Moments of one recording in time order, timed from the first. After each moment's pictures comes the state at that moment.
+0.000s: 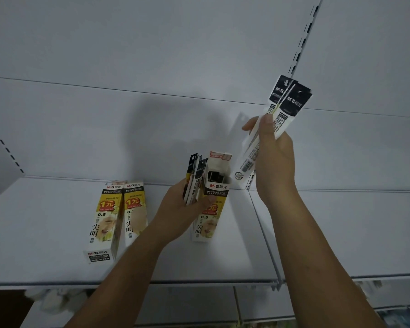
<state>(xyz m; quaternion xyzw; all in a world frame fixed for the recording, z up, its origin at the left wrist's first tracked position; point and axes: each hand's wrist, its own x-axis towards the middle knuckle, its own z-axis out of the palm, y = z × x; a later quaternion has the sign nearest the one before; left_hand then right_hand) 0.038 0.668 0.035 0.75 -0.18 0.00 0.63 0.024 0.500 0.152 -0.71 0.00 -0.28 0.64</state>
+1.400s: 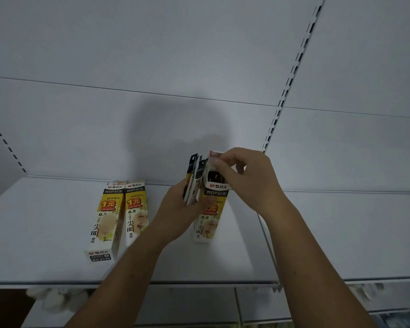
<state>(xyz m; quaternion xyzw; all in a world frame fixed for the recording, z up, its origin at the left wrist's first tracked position) 0.037 0.669 0.037 0.77 -0.19 0.02 0.61 0.037 0.492 0.111 -0.89 -0.13 -0.21 0.39</state>
